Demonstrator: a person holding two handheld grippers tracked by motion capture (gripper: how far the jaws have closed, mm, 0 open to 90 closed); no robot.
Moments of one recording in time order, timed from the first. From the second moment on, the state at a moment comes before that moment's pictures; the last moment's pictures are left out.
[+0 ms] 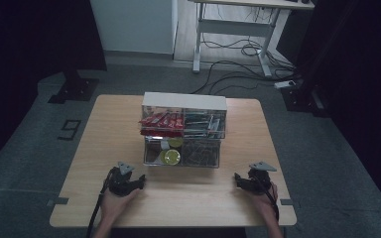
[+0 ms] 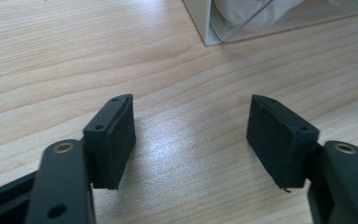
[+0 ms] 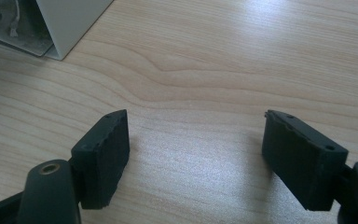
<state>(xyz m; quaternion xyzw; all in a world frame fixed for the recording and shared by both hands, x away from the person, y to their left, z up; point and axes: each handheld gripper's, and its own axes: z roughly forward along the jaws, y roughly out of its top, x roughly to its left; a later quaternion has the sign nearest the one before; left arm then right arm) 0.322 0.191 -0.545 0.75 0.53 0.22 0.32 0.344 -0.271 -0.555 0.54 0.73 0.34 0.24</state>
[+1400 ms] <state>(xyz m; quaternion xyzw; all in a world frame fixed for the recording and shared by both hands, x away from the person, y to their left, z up) 0.291 0.204 -0.455 0.72 0.49 0.20 0.45 0.344 -0.272 -0.555 0.55 0.73 0.34 0.24</state>
